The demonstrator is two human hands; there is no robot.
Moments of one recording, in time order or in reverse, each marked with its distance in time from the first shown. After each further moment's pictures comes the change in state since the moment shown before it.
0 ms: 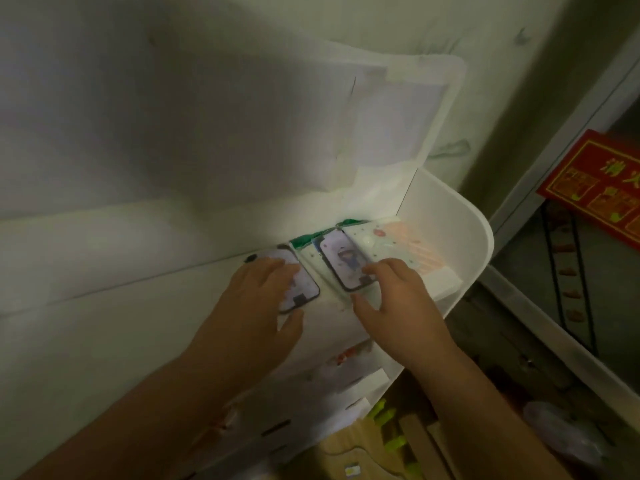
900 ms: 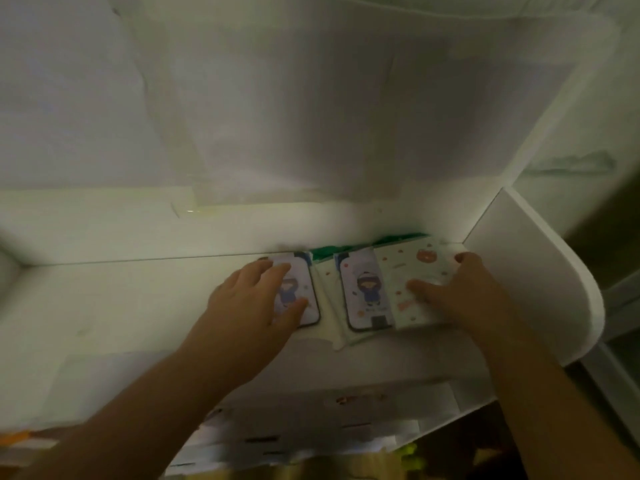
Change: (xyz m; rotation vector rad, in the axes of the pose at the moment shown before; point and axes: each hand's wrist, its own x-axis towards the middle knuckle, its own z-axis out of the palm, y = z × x) left_hand 0.059 0.023 0.049 0.106 -0.005 -0.520; right_hand 0.165 0.120 0.005 0.277 -0.249 0.264
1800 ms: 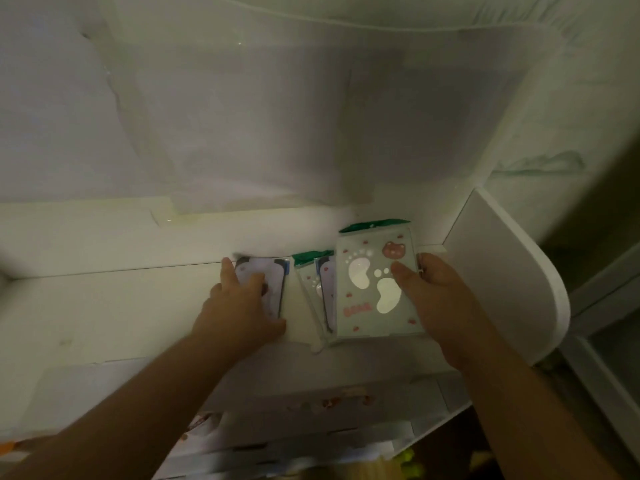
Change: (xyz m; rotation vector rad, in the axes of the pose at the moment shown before) left_hand 0.036 -0.003 0.033 0.188 -0.167 -0.251; right_hand -0.045 -0.013 -0.009 0.604 -0.173 -0.171
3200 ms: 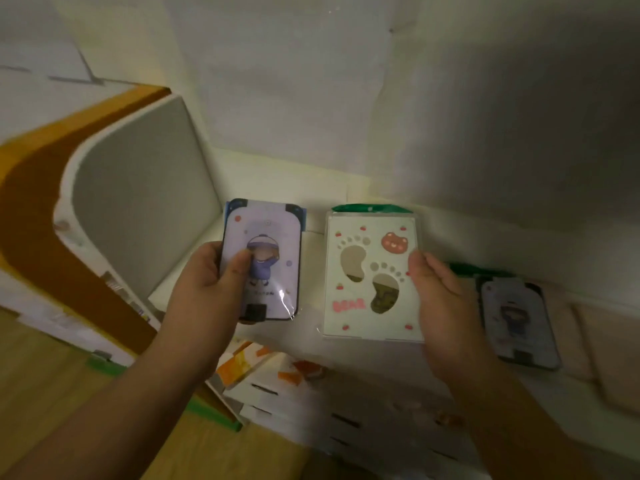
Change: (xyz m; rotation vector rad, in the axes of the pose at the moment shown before) left_hand -0.144 -0.152 -0.071 -1.133 0.630 -0.314; right_hand -0.048 -0.039 0.187 0.249 -0.348 0.028
